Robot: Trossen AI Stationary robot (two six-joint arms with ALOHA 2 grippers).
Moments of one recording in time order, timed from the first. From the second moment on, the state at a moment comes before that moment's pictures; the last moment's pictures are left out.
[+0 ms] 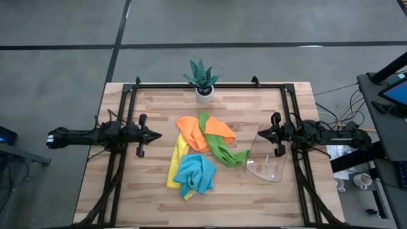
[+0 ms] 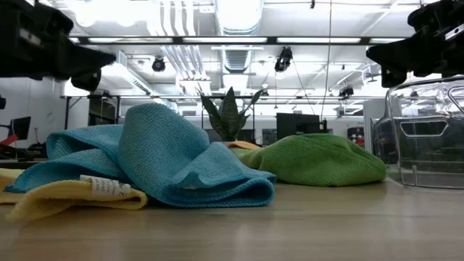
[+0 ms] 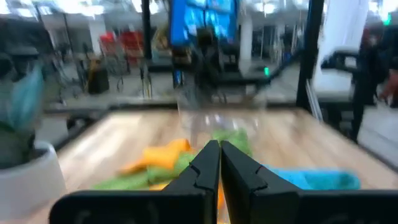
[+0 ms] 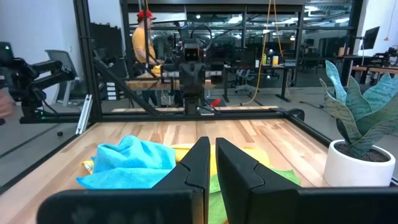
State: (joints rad) left arm 0.00 0.11 0.00 0.13 -0.03 0.01; right arm 0.00 0.02 0.01 0.08 0.00 0.00
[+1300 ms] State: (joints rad) left arm 0.27 1.12 0.47 0.04 -0.33 -0.28; right arm 0.00 0.18 0.01 0.52 0.06 0.09
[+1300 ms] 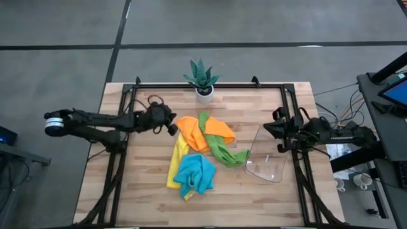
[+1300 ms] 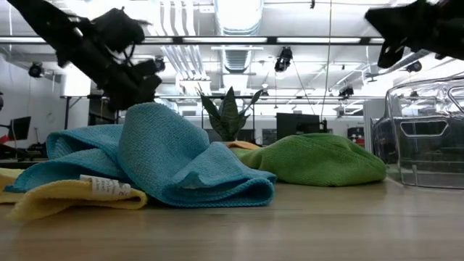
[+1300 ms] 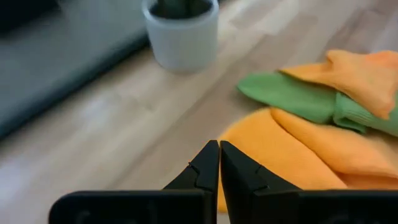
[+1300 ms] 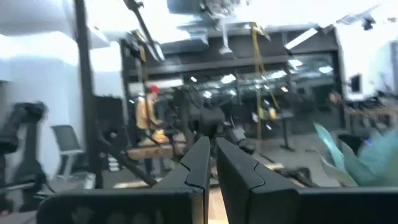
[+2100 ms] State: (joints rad) left arm 0.41 1.42 0.53 0.03 -0.09 -0.28; right arm 0.00 0.73 0.31 0.27 0.23 0.07
